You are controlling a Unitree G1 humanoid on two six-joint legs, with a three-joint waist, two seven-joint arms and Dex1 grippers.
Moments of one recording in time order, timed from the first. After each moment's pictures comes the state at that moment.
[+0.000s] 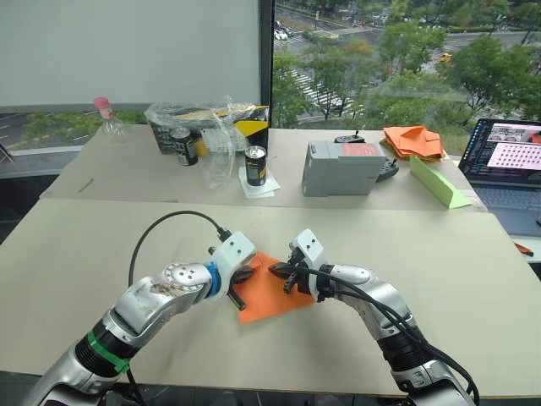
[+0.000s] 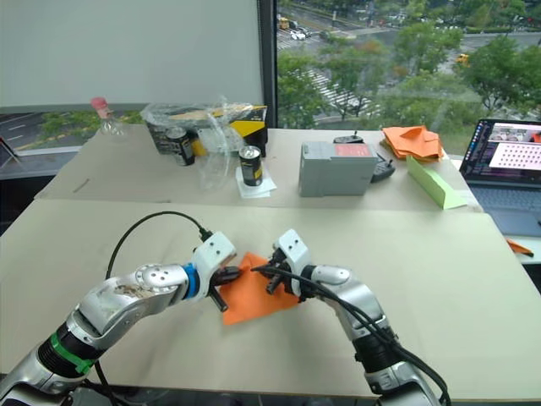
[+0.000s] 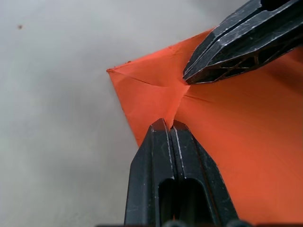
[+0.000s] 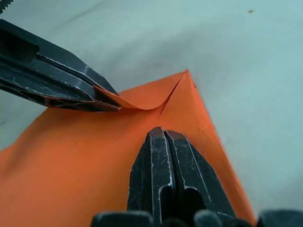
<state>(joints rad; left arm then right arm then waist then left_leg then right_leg) -0.48 0.72 -0.46 -0.40 -0.46 0.92 -0.33 -0.46 -0.26 0.26 -0.02 0.22 0.66 0.67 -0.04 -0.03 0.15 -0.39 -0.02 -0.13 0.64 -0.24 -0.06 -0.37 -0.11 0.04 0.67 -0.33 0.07</state>
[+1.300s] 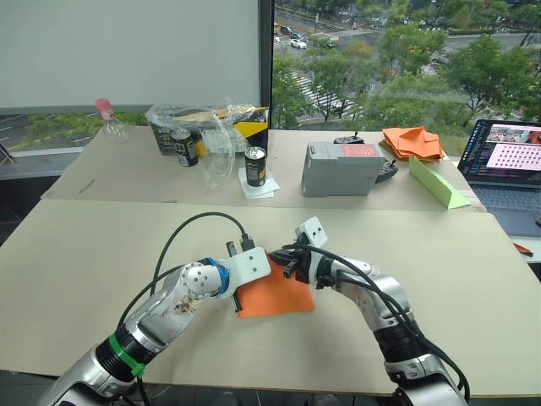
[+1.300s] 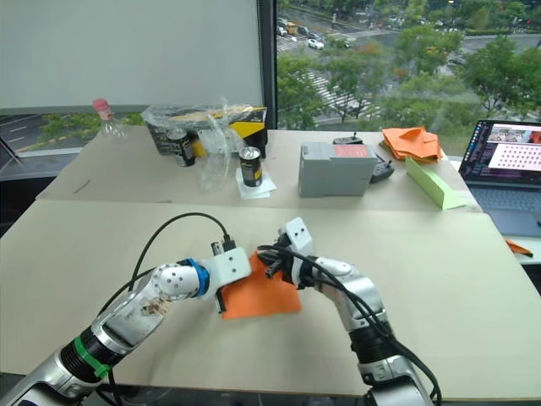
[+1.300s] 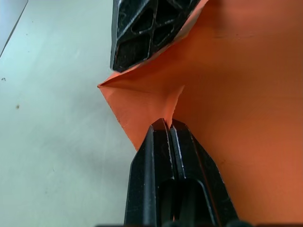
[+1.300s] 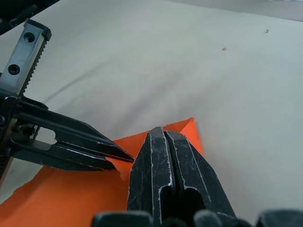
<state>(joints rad) -0.45 0.64 -0.52 -0.30 0.07 0.66 -0.64 -0.51 -0.19 0.16 0.06 0.28 0.68 0.65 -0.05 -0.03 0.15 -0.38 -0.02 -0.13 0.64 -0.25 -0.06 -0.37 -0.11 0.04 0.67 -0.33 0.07</state>
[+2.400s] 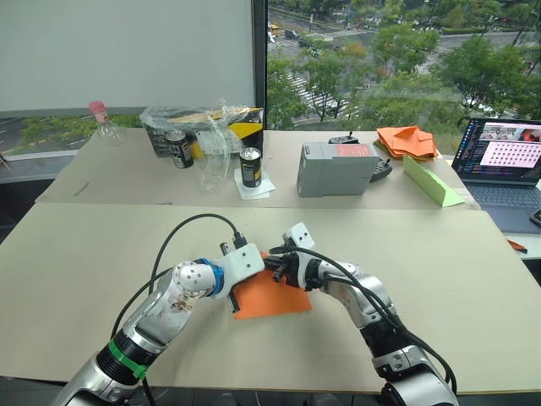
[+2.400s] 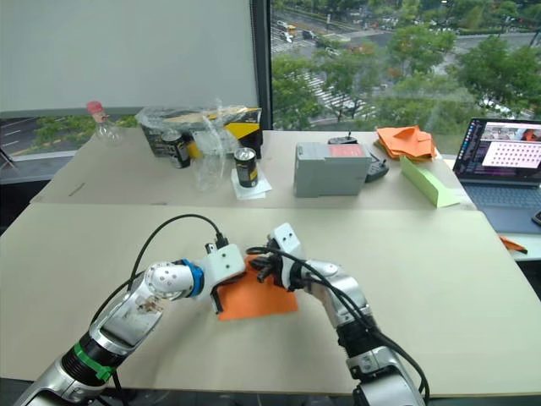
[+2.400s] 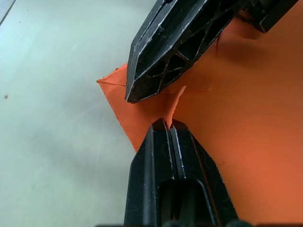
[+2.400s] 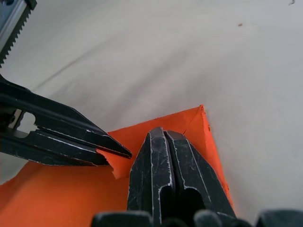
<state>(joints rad) -0.42 0.59 -0.43 -0.31 0.09 0.71 -0.73 -0.54 -0.15 0.22 0.18 0.22 0.60 0.67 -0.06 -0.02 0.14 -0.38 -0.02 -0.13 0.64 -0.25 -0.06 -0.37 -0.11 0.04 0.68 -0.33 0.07</state>
